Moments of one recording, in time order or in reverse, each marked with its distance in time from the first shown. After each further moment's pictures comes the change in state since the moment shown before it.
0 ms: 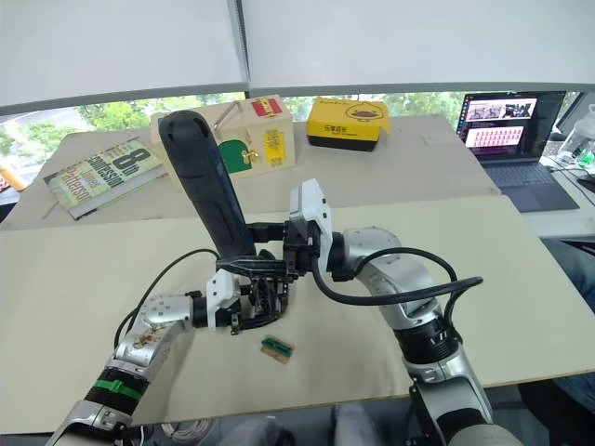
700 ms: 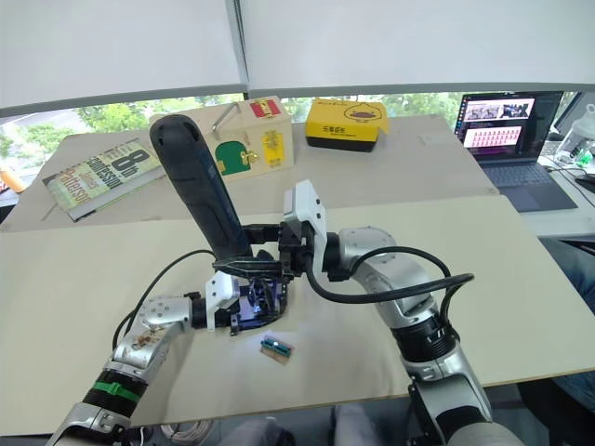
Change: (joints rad) left arm 0.008 0.001 0.002 -0.017 0.000 0.022 0.011; right arm -0.013 0.000 0.022 0.014 0.001 0.000 -0.002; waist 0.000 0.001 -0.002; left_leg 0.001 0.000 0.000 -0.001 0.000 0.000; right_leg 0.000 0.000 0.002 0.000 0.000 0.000
